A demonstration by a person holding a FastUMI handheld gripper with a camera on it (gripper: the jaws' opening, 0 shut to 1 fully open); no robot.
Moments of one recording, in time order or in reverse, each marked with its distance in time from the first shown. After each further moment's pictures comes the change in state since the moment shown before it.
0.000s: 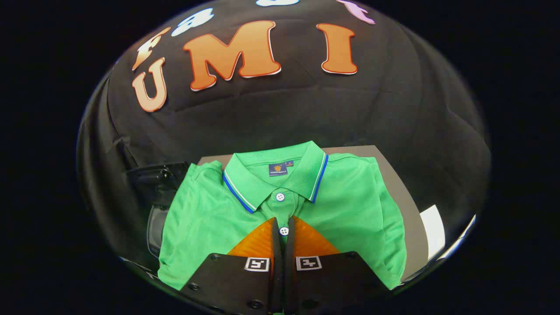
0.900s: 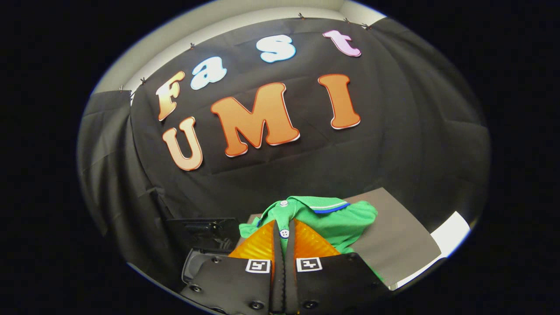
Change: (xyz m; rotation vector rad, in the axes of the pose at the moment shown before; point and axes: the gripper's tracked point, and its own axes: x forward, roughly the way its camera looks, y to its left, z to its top) arm -0.099 0.071 0.070 0.057 -0.383 0.142
